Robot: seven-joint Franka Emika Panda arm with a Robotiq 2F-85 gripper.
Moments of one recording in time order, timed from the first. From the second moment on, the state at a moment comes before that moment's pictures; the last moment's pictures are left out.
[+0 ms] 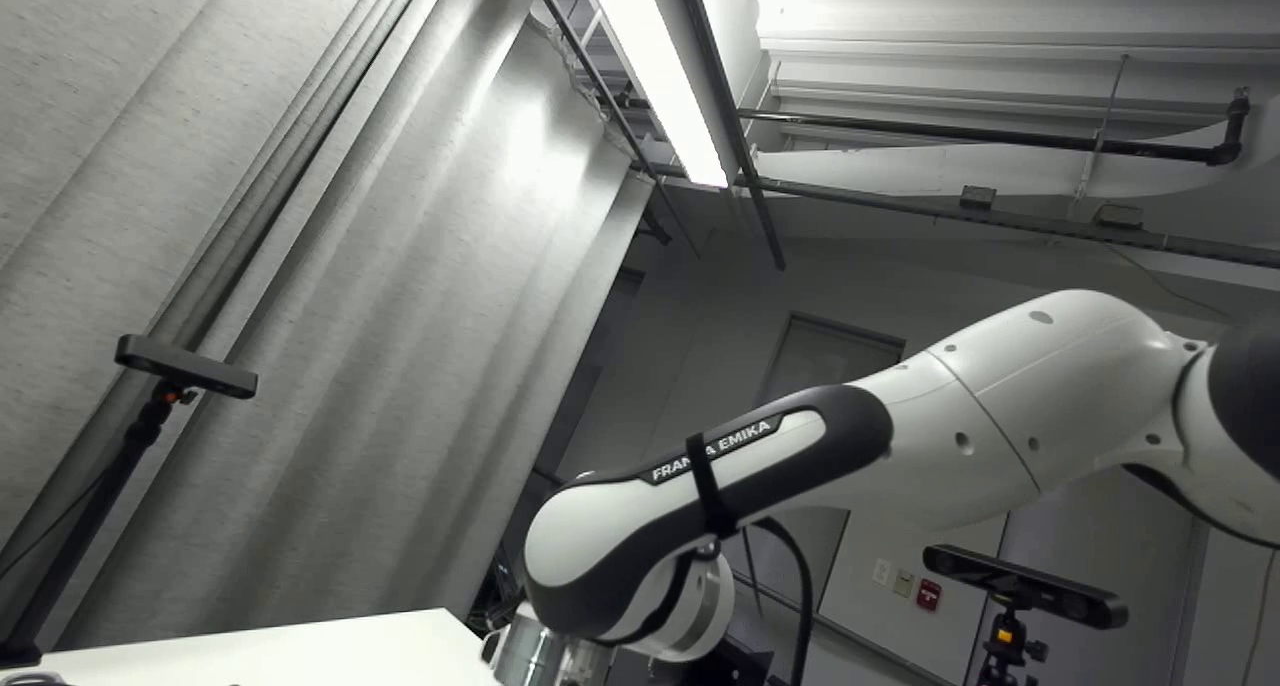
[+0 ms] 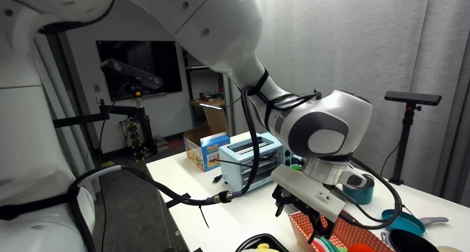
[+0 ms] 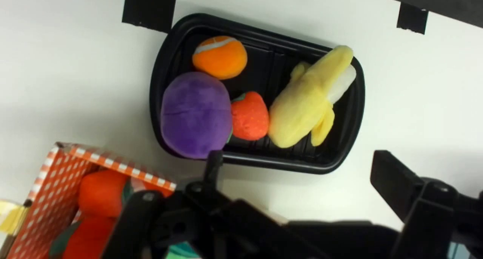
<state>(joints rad) -0.14 0.04 0.00 -2.38 0.23 2.17 -0.49</state>
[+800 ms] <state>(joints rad) -0.07 -0.26 -0.05 -2.54 0.25 2.17 -0.52</state>
